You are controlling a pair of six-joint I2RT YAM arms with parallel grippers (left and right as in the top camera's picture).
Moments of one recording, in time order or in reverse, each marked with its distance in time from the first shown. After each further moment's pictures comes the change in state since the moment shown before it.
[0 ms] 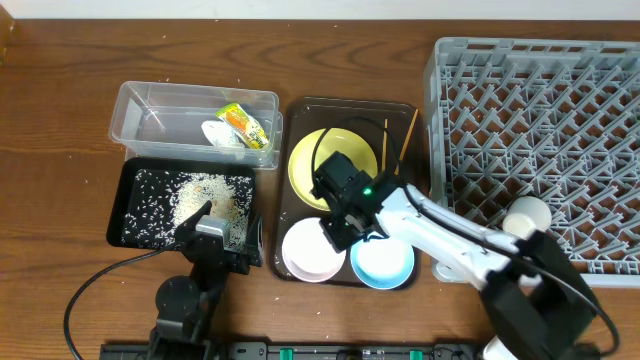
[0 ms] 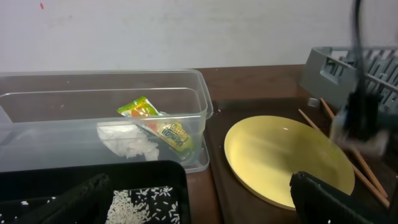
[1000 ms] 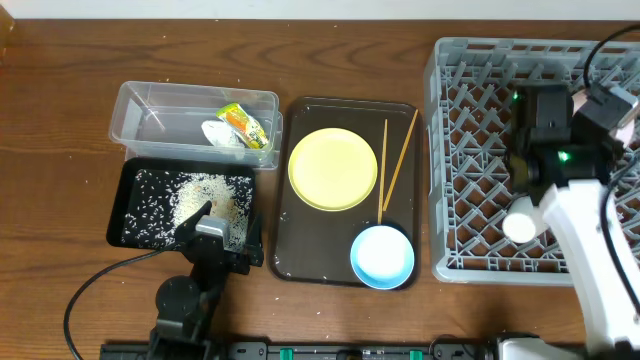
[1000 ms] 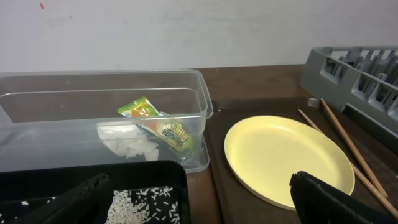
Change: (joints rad) left arm 0.000 0.000 0.000 0.000 0.000 0.000; right arm -0.727 -0.301 0.024 0.033 1.327 0.234
